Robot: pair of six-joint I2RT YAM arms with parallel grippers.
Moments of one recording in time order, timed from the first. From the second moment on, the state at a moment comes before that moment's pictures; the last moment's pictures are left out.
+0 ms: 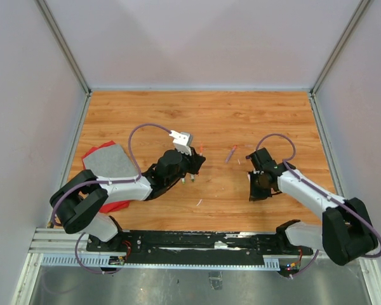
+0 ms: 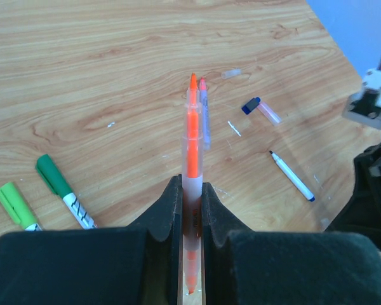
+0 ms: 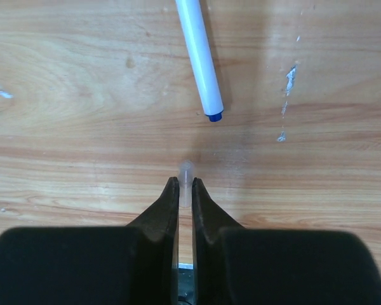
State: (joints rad) left arm -0.87 1.48 0.60 0.65 -0.20 -0.46; right arm 0.42 1.25 0.63 -0.72 0.00 0.47
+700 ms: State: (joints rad) left arm -0.87 1.51 0.65 0.63 -0.17 -0.43; right arm 0.40 0.69 0.48 -0.38 -0.04 0.46
